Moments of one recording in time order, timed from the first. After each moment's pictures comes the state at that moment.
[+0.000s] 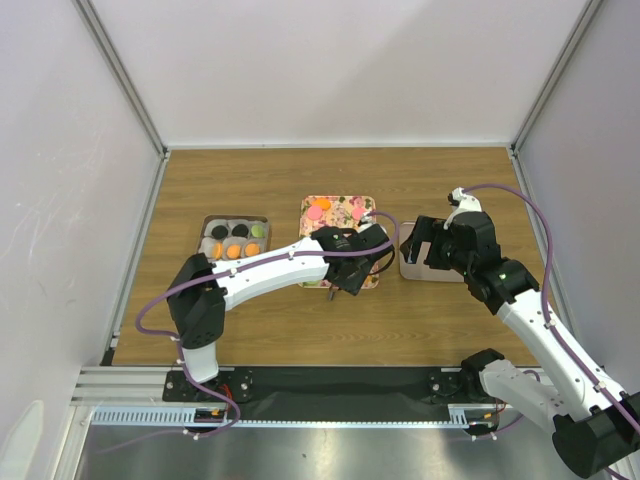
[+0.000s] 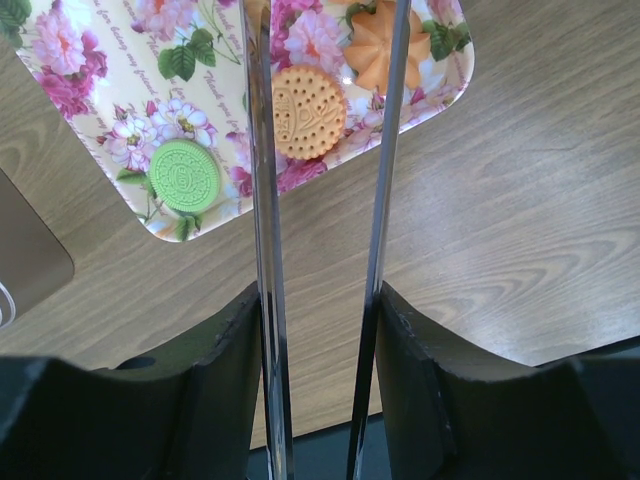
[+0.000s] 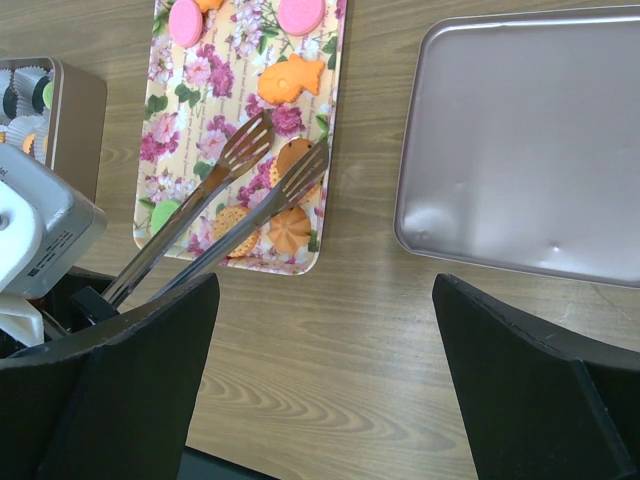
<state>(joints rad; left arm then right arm) -1.08 1.81 1.53 -0.95 -0.34 -0.47 0.41 0.90 0.85 -0.53 0.03 0.47</state>
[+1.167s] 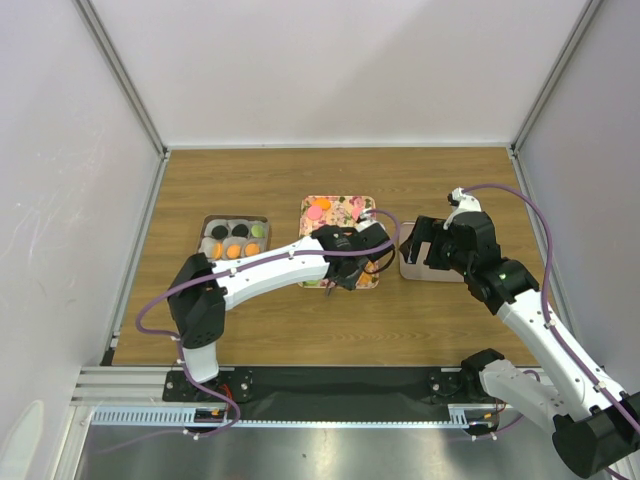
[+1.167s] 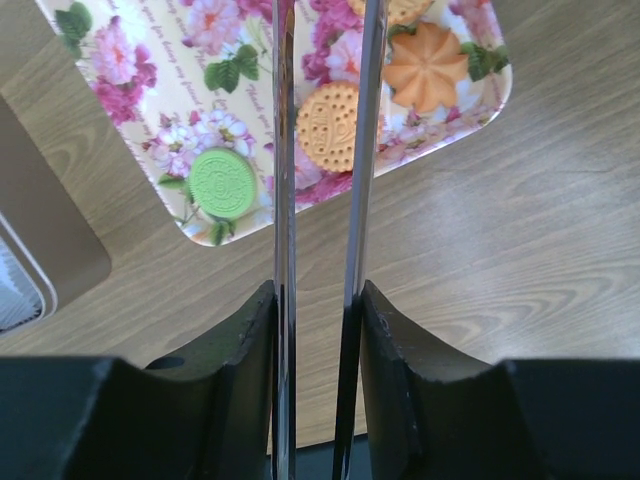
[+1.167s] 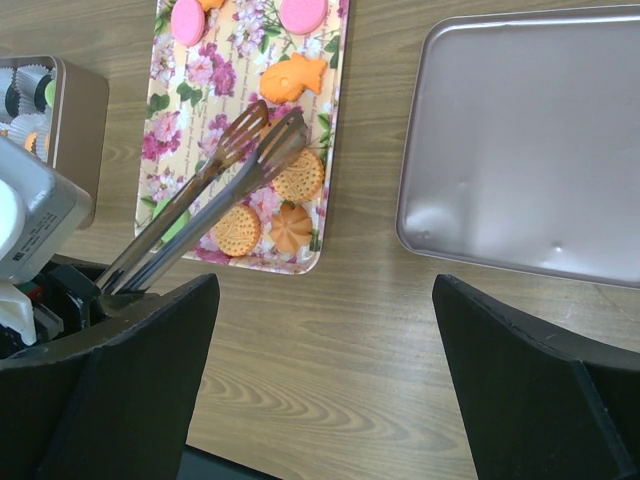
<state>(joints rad) -1.08 1.82 1.55 -0.96 -0.41 -0.46 0.41 0.90 0.85 -0.53 0.02 0.47</state>
